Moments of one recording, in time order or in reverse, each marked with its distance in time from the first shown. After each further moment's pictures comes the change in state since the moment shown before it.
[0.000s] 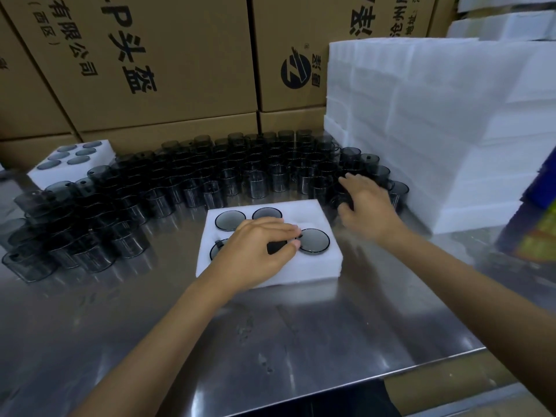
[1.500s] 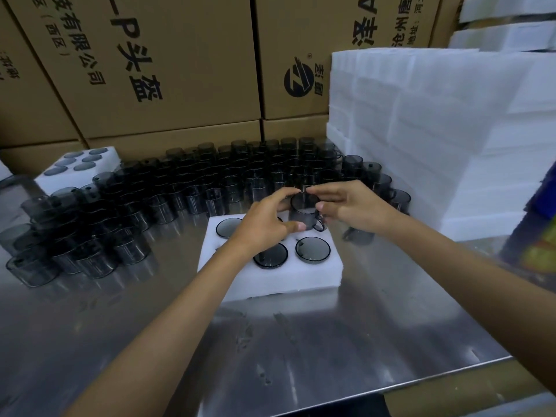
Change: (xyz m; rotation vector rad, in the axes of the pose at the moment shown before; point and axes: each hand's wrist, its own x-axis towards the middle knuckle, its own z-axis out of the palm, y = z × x) left_hand 0.064 -0.004 -0.002 -0.211 -0.022 -0.272; right_hand 0.015 -0.026 -0.022 0.698 -0.277 -0.061
